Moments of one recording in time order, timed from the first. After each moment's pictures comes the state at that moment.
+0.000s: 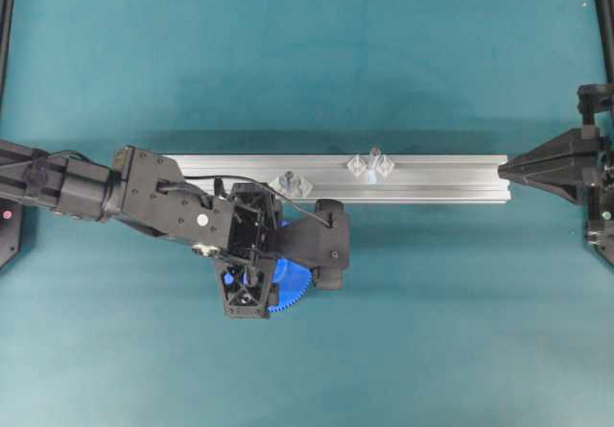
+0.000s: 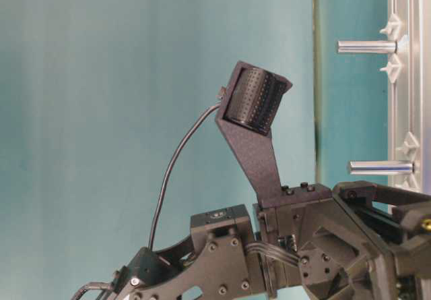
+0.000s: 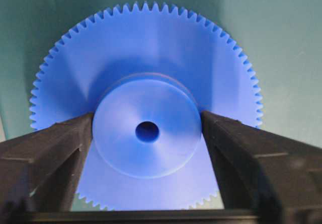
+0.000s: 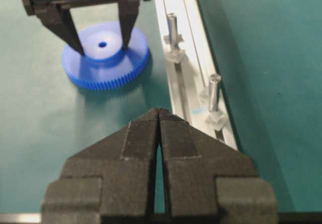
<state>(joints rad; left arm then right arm) -0.13 0.26 0.33 0.02 0.67 -0.10 -0.06 -1.03 1.26 0.03 0.11 0.10</state>
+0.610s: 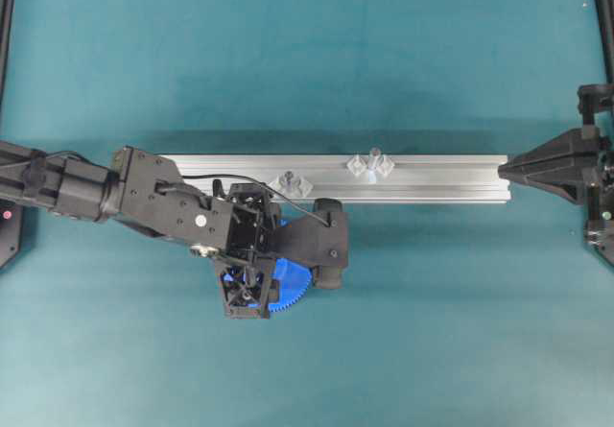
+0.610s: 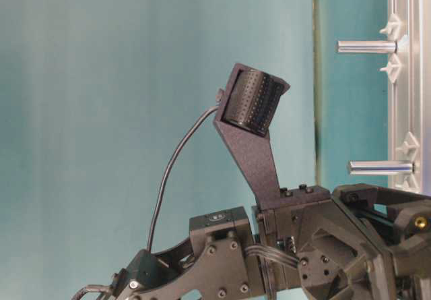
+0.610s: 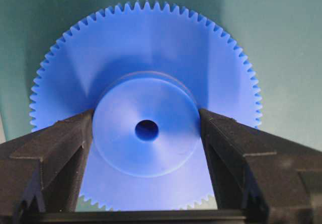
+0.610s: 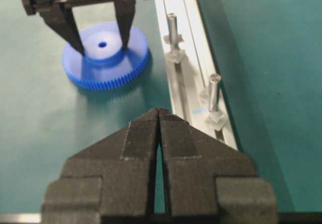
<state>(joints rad) -0.13 0.26 0.34 0.02 0.67 -0.12 -0.06 -1.03 1.26 0.03 0.11 0.10</state>
